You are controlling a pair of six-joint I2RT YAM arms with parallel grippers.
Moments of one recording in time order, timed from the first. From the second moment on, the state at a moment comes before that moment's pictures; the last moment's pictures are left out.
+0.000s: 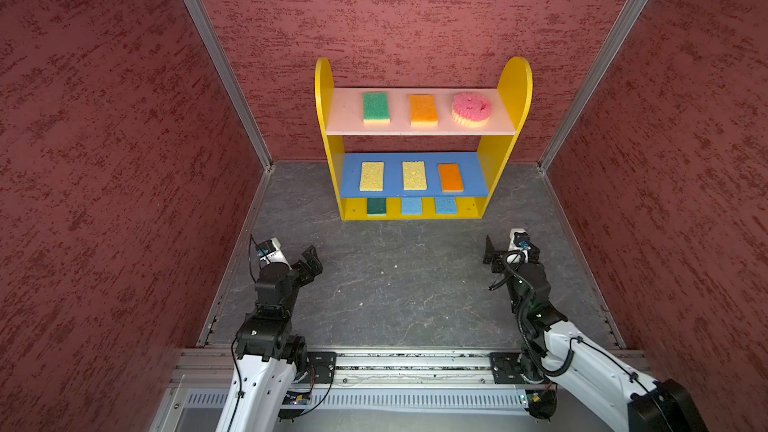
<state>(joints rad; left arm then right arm) -0.08 0.34 0.33 -0.40 -0.15 -0.49 0.35 0.78 0.13 0.56 0.42 0.03</state>
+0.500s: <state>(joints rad) -0.07 0.55 0.22 -0.02 -0.27 -0.24 0.23 1.00 0.12 0.67 0.47 0.09</state>
